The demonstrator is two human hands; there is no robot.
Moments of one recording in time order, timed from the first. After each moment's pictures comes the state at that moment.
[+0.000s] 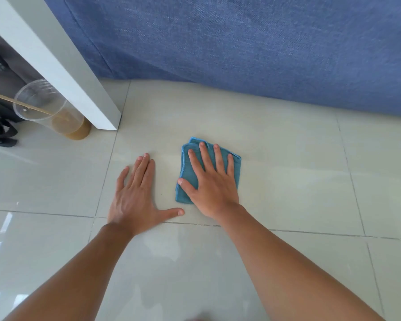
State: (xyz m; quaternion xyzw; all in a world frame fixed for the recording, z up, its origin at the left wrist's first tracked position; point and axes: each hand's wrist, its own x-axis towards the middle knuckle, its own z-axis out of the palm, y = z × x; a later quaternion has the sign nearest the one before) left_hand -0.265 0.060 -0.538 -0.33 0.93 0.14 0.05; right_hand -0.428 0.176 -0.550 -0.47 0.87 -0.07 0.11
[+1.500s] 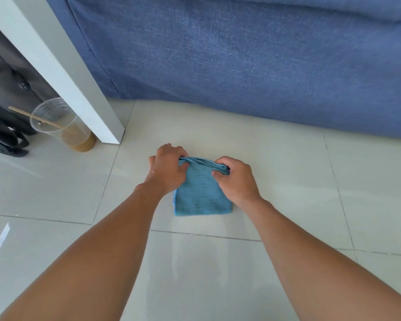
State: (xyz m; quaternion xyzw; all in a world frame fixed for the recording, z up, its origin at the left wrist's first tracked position) left_hand -0.372 0.042 -0.518 -0.36 0.88 0.29 -0.04; right_hand -0.488 0.196 -0.510 -0.29 0.84 -0.38 0.24
